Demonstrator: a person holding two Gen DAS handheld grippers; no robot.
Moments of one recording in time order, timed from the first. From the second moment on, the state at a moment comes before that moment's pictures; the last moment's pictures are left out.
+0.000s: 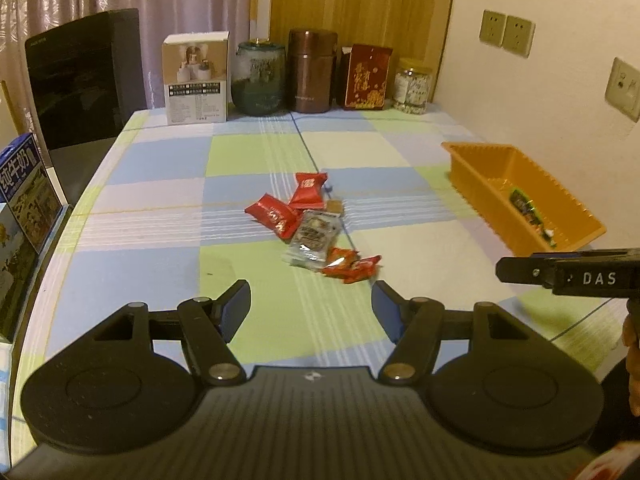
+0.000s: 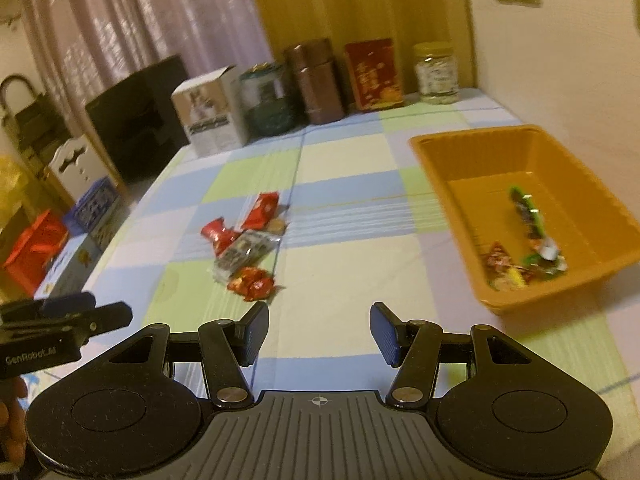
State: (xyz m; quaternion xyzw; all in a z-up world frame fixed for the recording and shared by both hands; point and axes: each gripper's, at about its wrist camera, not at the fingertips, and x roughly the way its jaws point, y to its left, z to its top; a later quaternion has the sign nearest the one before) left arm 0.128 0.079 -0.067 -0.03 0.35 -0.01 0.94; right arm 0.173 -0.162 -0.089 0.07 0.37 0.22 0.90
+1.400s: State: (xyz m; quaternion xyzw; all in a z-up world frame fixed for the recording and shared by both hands) left arm 0.228 0.115 -0.132 -0.04 0.38 -0.05 0.92; right arm 0.259 -0.073 -0.160 -0.11 0.33 0.32 0.88
